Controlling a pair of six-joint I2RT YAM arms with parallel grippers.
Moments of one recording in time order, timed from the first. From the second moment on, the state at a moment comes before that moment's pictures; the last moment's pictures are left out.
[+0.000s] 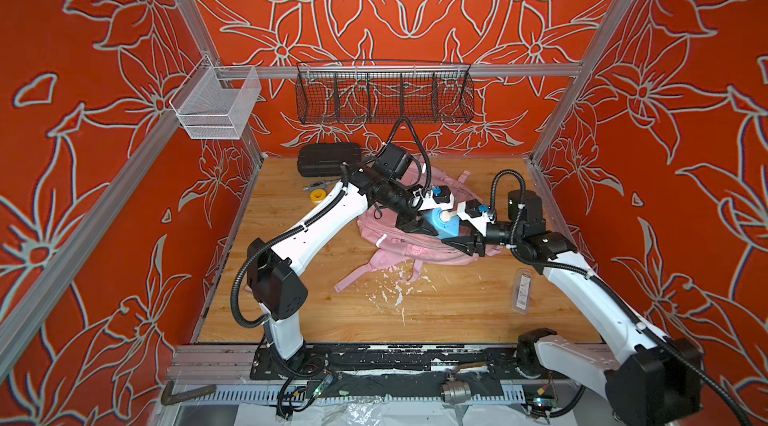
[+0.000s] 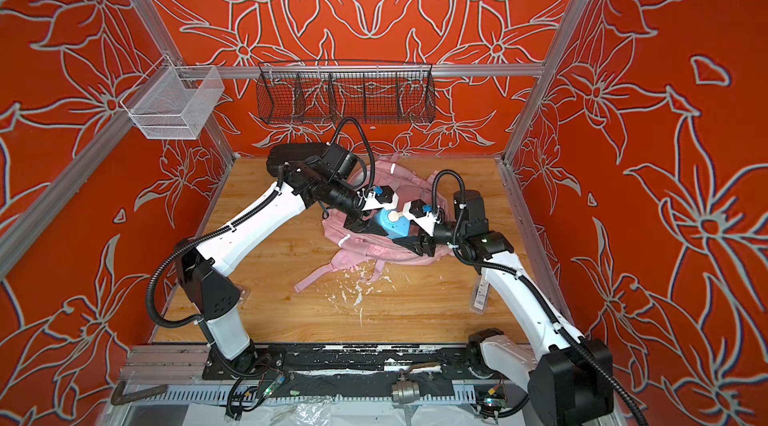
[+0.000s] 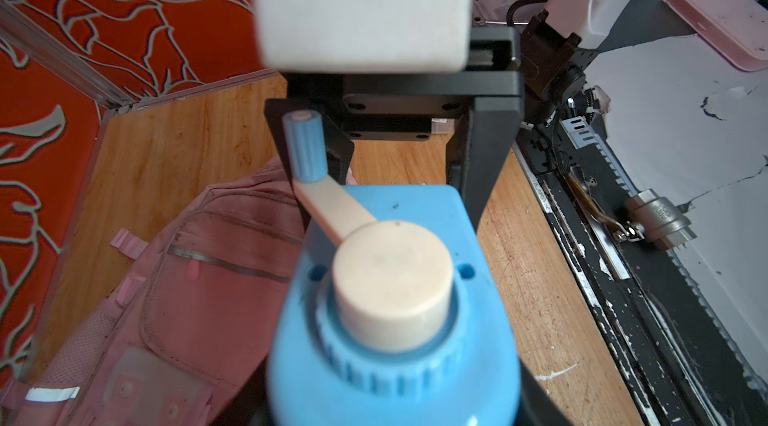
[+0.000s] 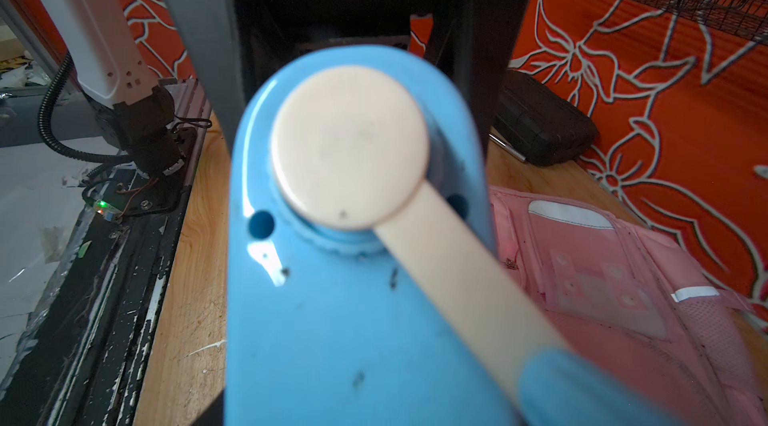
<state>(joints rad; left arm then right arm) -0.63 1.80 1.87 -1.01 0.77 0.92 0.24 1.08 0.84 -0.31 -0.95 -0.54</state>
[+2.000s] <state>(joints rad) -0.74 2.03 1.91 -0.73 0.08 -0.11 0.10 0.79 0.87 -0.49 -0.14 -0.11</state>
